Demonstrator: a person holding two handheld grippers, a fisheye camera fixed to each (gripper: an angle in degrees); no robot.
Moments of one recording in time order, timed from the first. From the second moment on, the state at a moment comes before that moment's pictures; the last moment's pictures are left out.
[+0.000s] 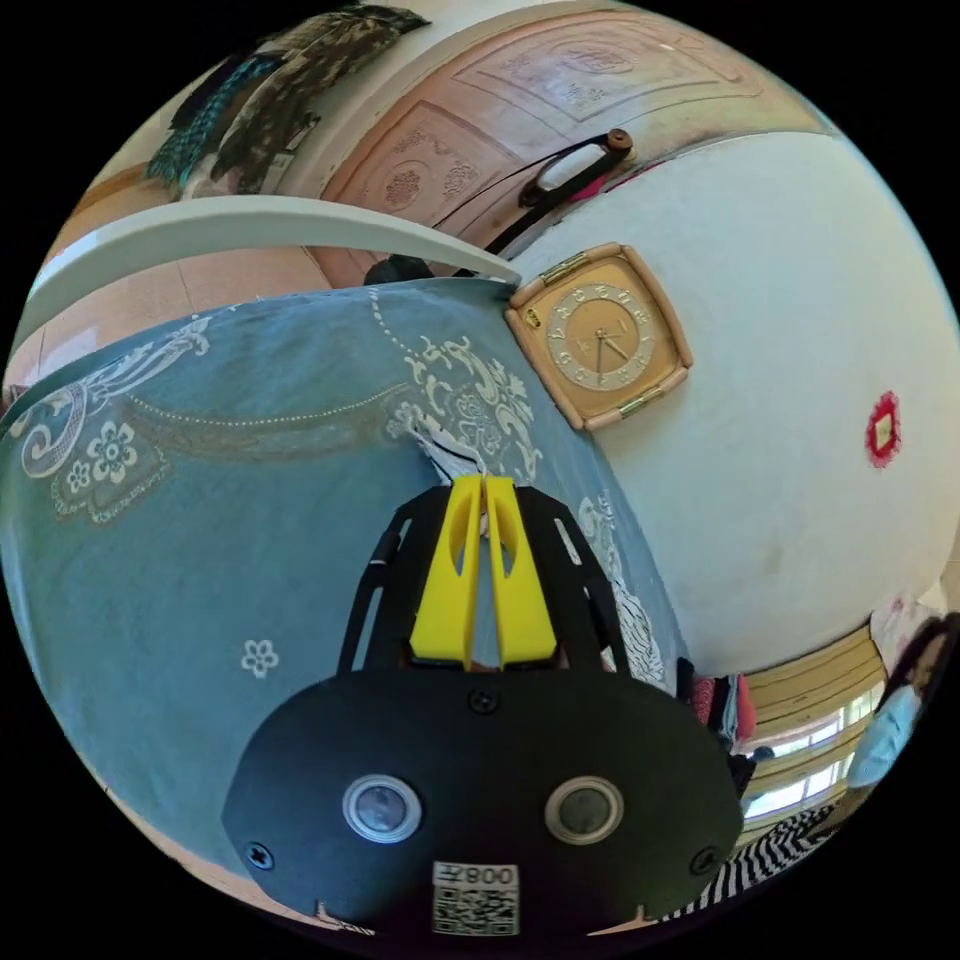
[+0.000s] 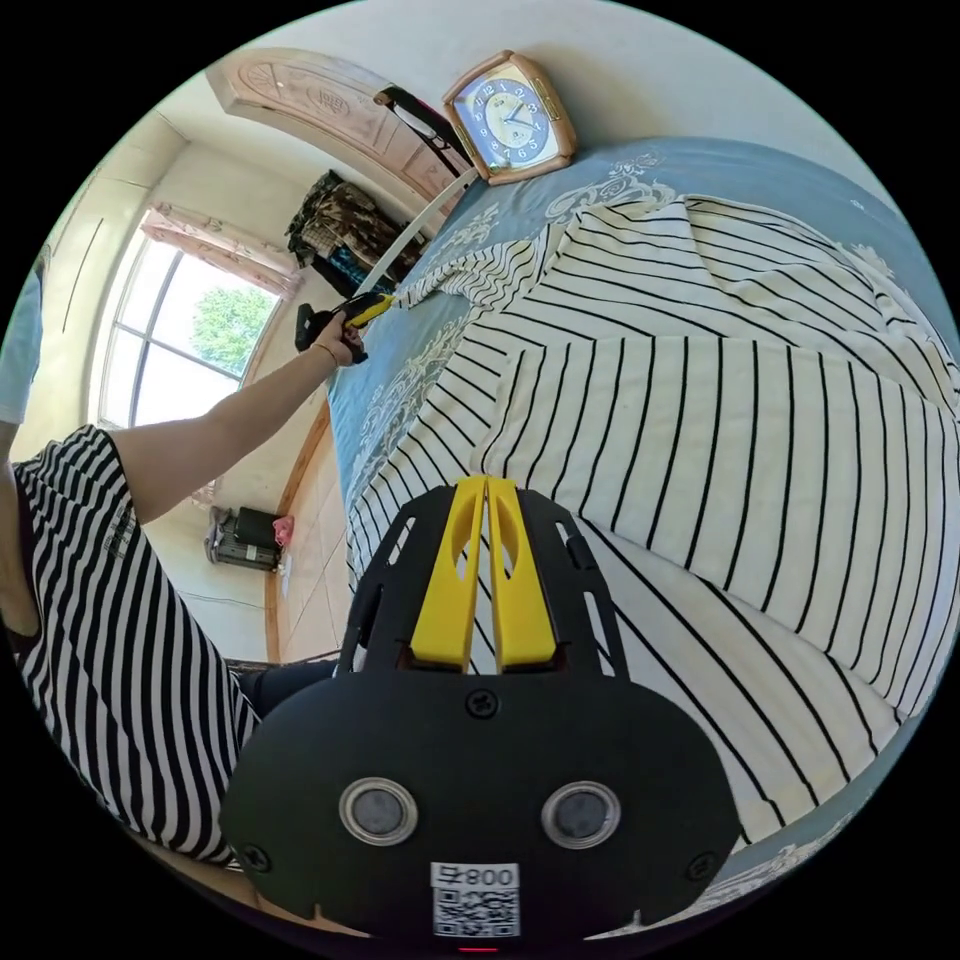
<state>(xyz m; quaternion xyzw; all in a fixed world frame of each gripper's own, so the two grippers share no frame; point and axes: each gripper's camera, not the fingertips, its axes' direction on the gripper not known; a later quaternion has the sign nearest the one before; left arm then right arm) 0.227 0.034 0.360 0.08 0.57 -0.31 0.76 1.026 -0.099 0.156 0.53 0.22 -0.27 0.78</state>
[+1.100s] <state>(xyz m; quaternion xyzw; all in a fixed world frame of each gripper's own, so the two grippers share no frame) 0.438 0.225 0.171 0.08 0.73 -0.12 0.67 1.003 -0.177 0.061 0.43 -0.06 -0.31 0.84</state>
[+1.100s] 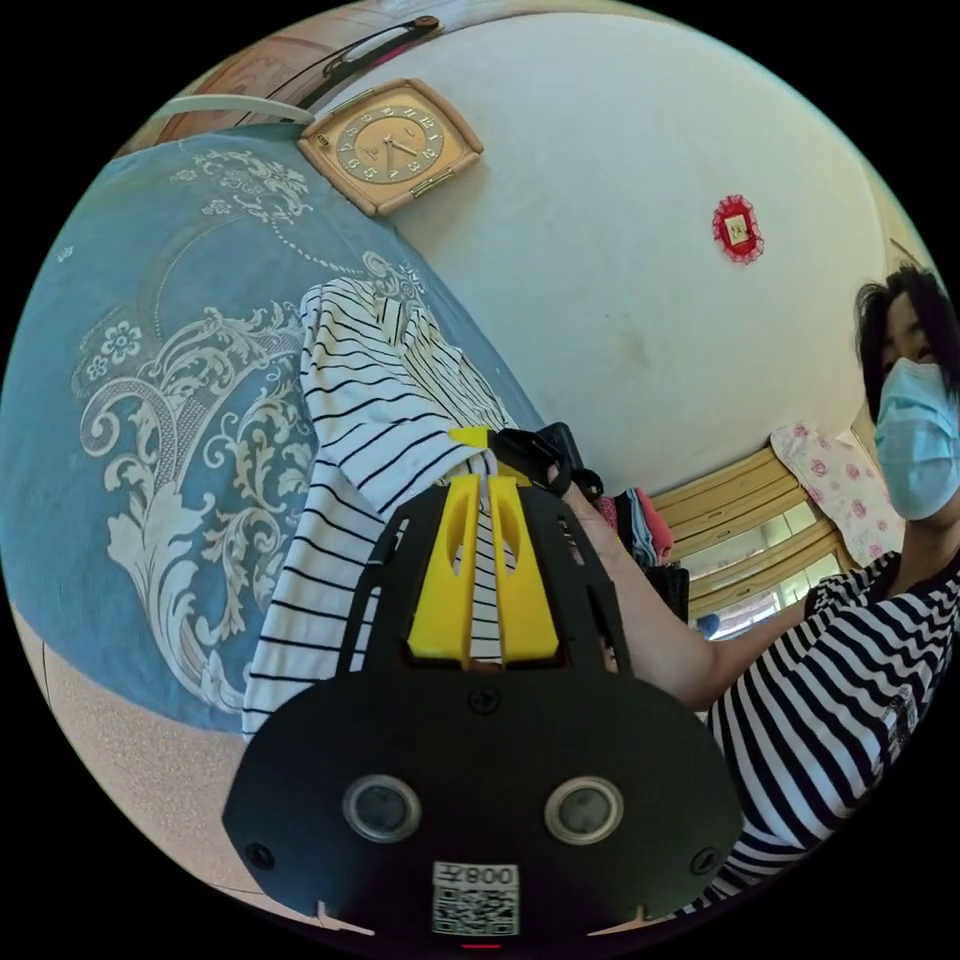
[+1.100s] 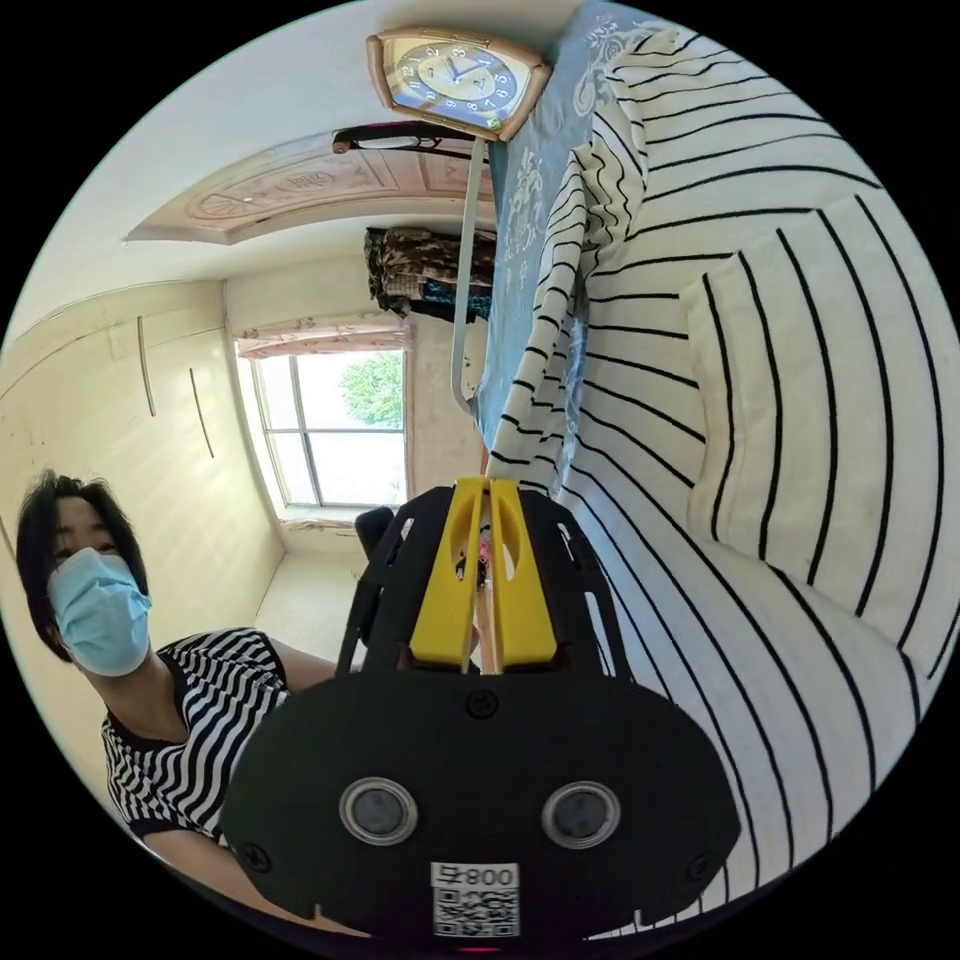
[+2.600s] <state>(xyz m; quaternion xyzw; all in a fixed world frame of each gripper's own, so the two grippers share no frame) 0.757 0.138 0.055 -0.05 0.89 -0.08 0.45 1.084 -0.032 -0.113 0.40 0.10 -0.18 0.89</state>
